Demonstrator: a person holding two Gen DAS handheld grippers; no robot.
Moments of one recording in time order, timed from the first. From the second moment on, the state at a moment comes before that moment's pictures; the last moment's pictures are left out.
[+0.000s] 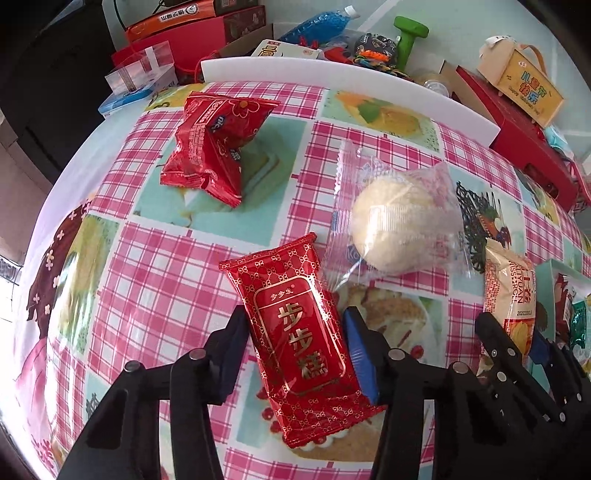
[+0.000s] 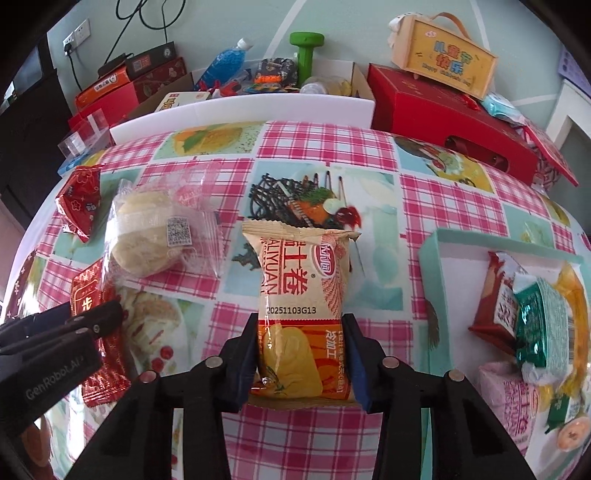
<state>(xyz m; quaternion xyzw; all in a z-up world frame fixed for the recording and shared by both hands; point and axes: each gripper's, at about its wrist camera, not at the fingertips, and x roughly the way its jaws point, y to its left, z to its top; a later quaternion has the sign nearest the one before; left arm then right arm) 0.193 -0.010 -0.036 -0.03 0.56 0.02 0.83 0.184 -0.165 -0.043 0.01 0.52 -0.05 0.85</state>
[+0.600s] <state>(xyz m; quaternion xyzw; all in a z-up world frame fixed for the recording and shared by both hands) 0.106 -0.007 -0.002 -0.09 0.56 0.00 0.82 0.110 -0.182 -0.001 0.08 0.47 -0.05 0.88</state>
